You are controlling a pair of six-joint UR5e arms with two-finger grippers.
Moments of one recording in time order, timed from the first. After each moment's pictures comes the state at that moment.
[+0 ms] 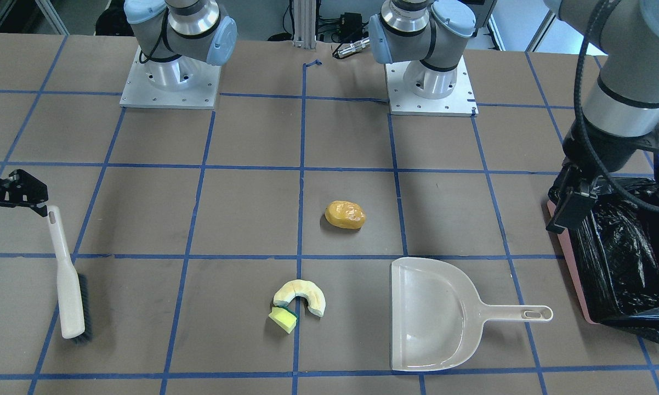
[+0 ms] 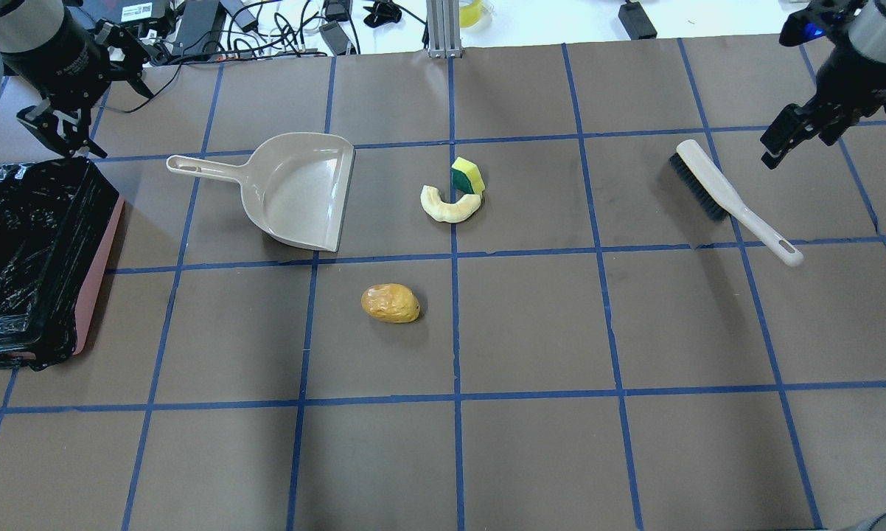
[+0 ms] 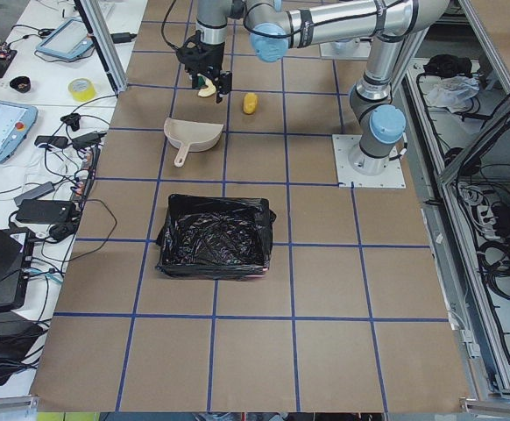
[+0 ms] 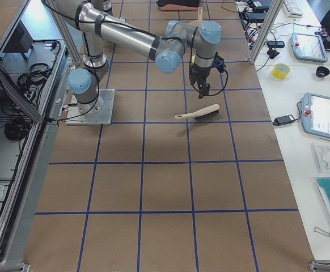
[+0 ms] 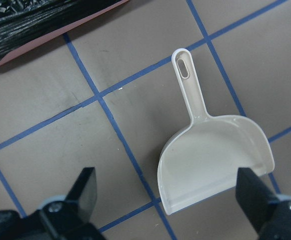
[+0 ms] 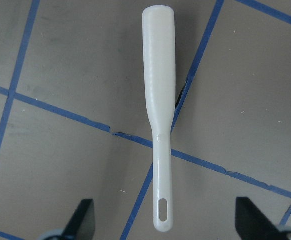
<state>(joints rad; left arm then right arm) -1.36 -1.71 -1.53 -1.29 1.66 -0.96 1.20 -1.31 1.58 -1.80 -1.61 -0.78</state>
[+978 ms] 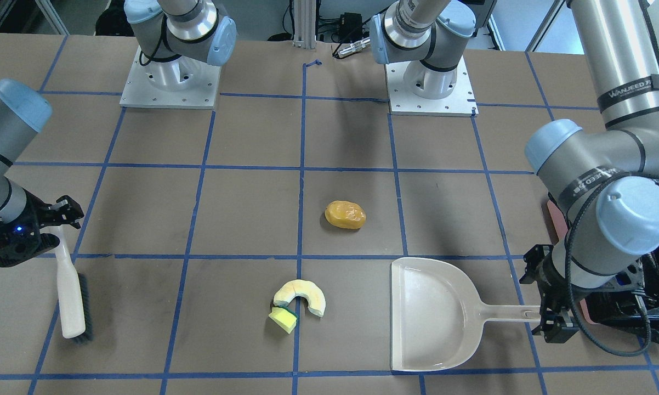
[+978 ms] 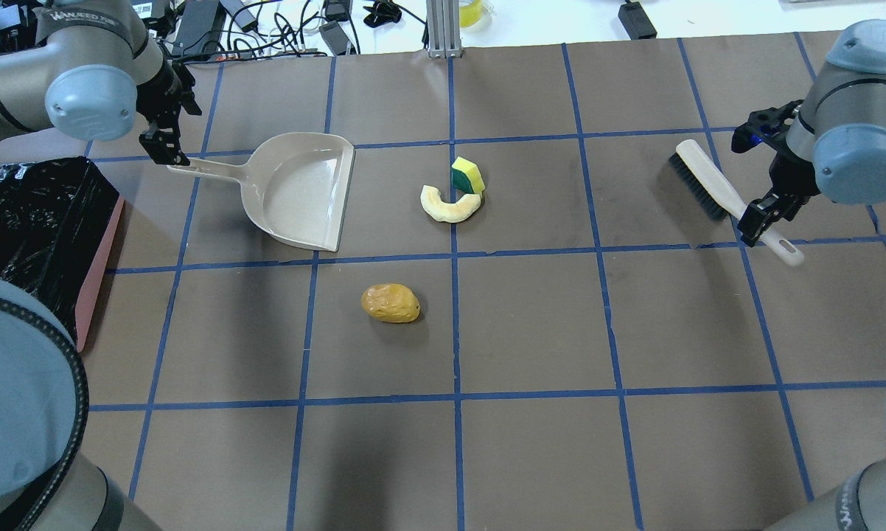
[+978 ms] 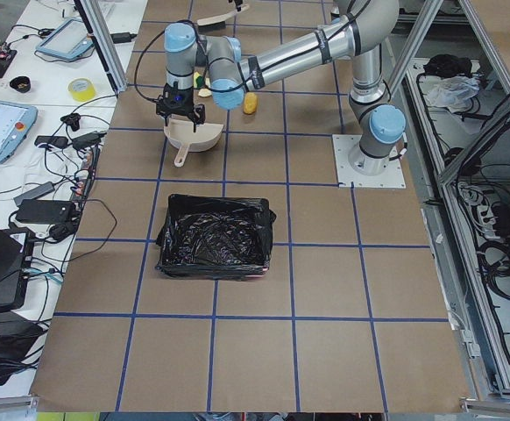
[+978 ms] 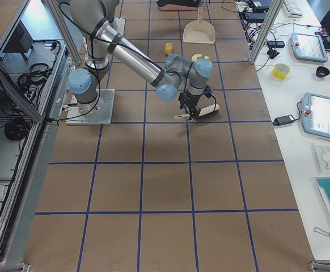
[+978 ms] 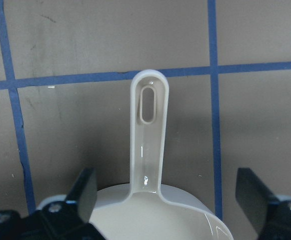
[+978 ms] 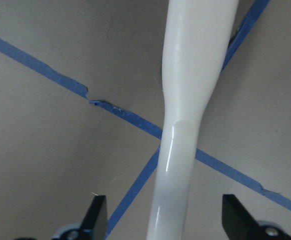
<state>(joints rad) -1.36 -2.08 -1.45 -1.07 1.65 -1.30 1.19 -1.23 1.80 -2.04 -1.73 -0.91</state>
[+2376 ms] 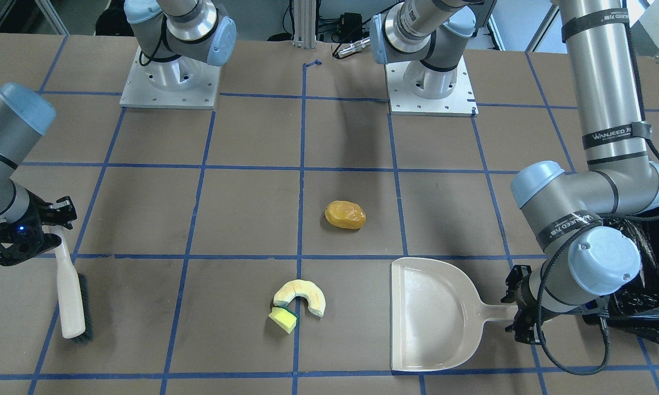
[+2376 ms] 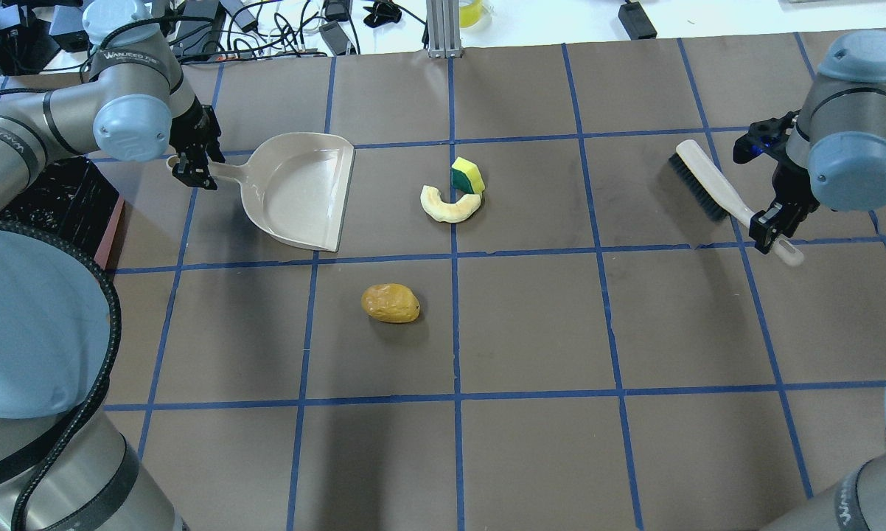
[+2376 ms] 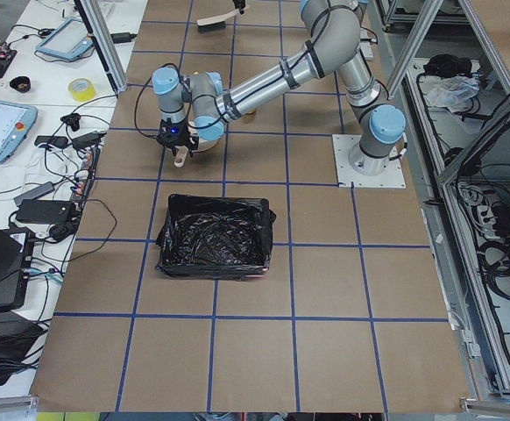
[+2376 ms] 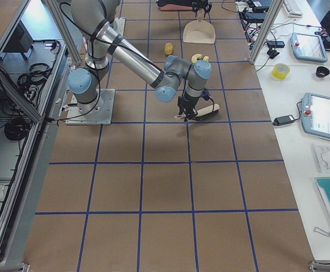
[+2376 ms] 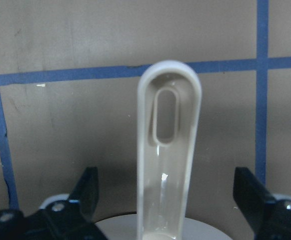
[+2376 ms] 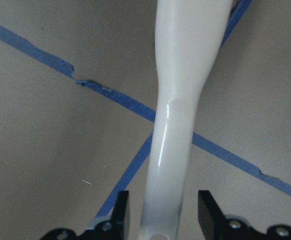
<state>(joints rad) -1.36 -2.17 -1.46 -1.06 1.65 -1.29 1.19 -1.22 1.82 -2.04 -1.77 -0.90</state>
